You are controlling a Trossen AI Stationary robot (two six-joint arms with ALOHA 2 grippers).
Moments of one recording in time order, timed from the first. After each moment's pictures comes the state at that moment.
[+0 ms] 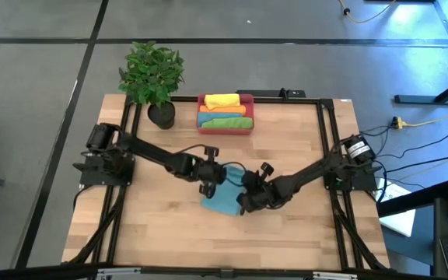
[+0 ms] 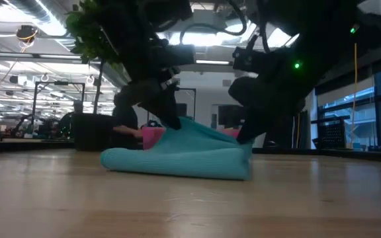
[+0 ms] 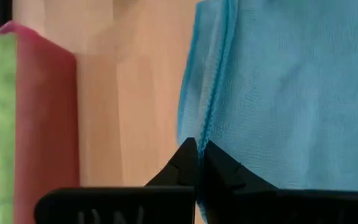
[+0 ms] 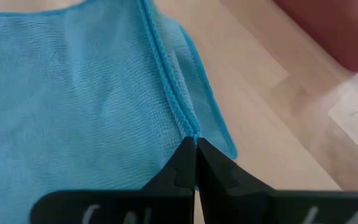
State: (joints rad) left arm -0.15 1.79 1.11 -0.38 -0.47 0.17; right arm 0.39 1.87 1.03 -0.37 0.71 0.83
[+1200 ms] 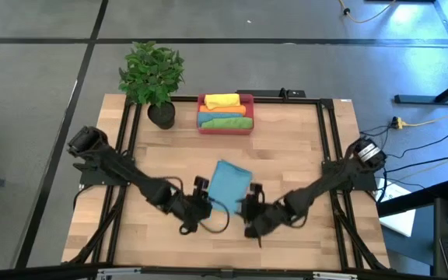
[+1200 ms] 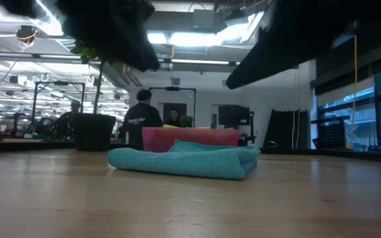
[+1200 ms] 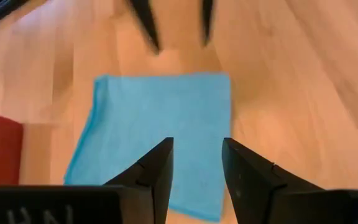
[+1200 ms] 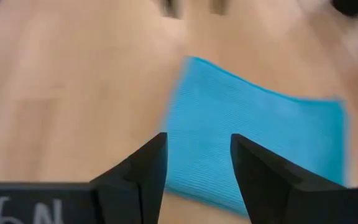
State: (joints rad) left arm -0.49 1.65 1.11 -0.37 -0.48 -0.02; right arm 0.55 1.78 1.07 -0.14 0.60 0.38
